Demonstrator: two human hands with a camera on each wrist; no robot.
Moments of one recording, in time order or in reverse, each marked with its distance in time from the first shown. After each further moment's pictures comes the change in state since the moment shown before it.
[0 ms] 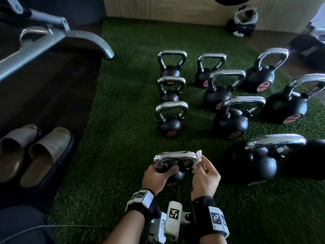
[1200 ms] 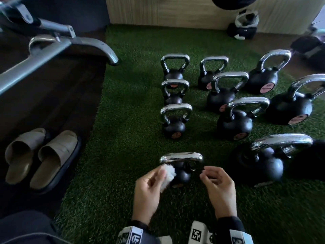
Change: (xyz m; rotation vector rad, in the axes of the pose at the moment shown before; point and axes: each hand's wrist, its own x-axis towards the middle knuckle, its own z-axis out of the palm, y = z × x) left_hand -0.076 0.021 -0.046 -0.429 0.037 0.270; right_hand 0.010 0.008 -0.056 -0.324 -0.386 -0.217
